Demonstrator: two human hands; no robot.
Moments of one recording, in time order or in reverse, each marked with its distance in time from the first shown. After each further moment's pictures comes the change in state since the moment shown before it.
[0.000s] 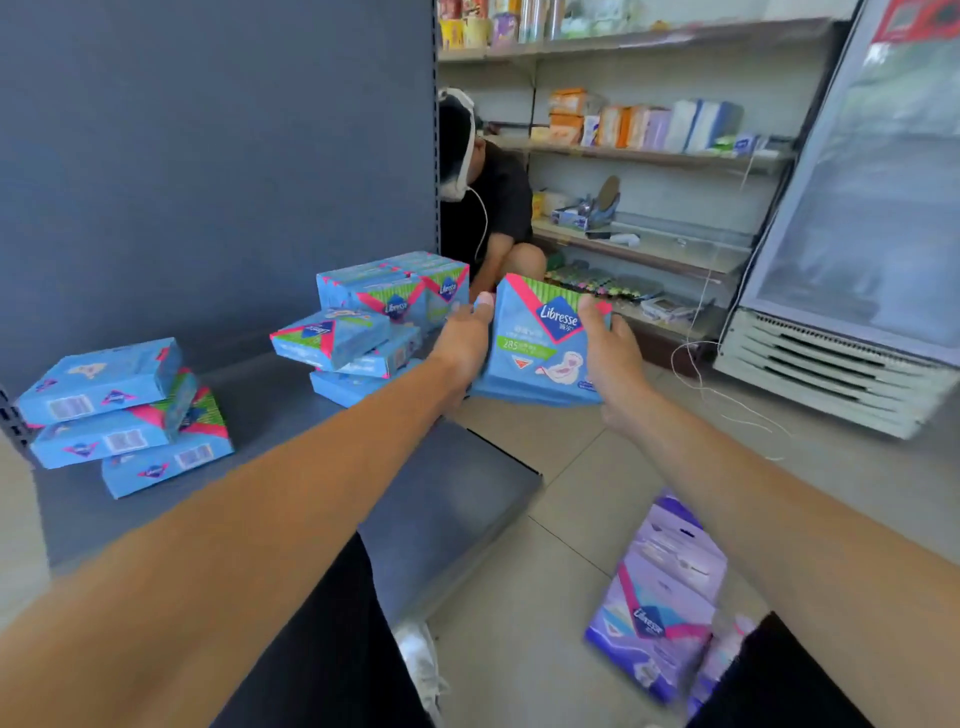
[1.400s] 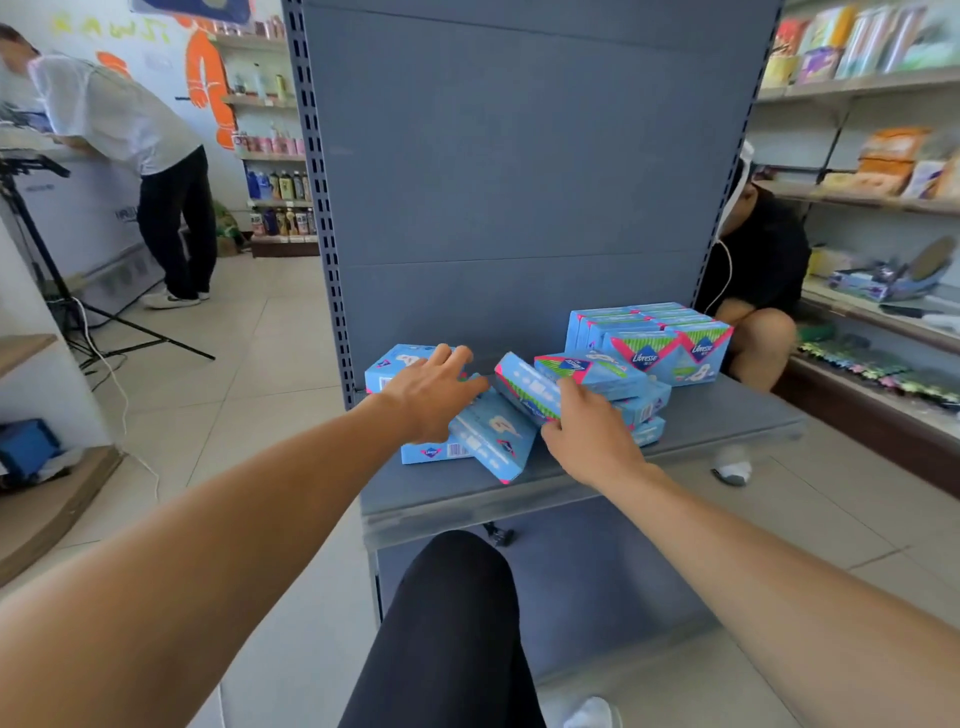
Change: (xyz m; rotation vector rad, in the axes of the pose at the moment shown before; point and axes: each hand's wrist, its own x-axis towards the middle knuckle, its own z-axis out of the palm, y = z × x) left_hand -0.093 -0.034 -0.289 1.874 0.179 0.184; right_hand -0.079 0.016 0.227 -0.995 -0.561 -0.701
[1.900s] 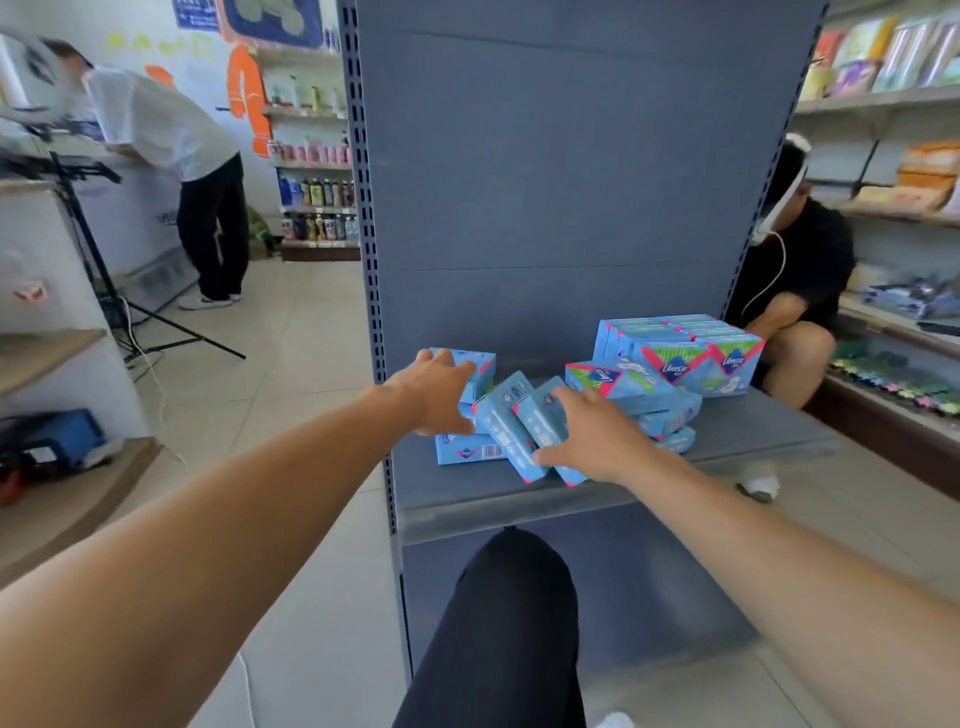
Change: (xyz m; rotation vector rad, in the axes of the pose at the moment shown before) left_hand -0.025 -0.024 -0.011 -0.285 -0.161 -0.262; right_hand 0.010 -0.018 -0.001 -0.066 -0.252 -0.056
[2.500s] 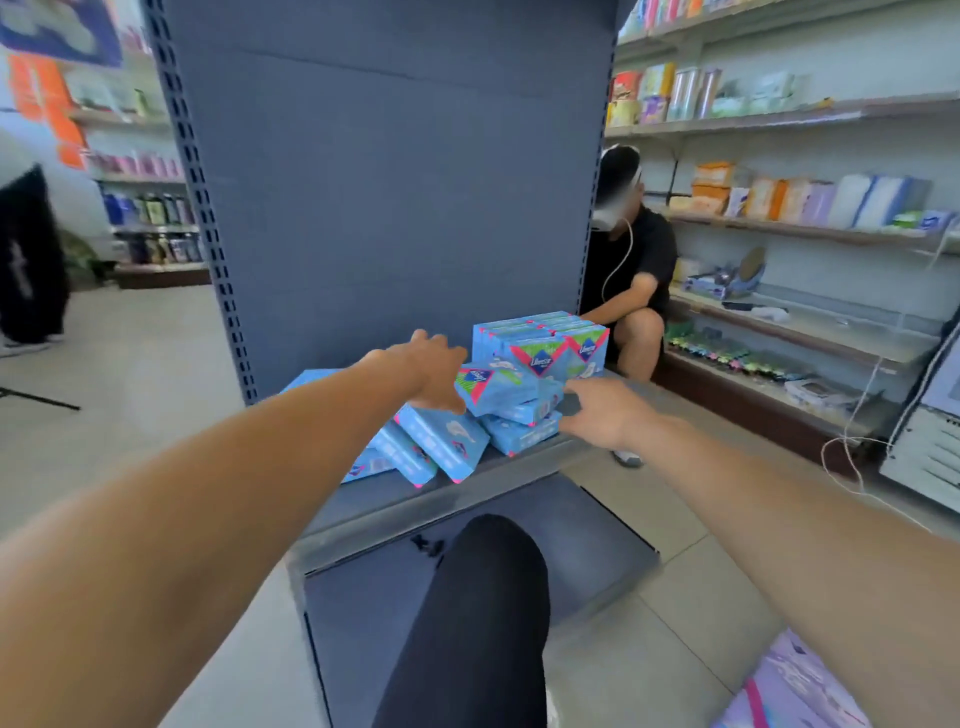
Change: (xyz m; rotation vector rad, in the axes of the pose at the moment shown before) left_hand 0.046 0.113 -0.055 0.107 -0.048 0.240; right_hand -0.062 0.099 -0.076 -0.048 0.032 0.245
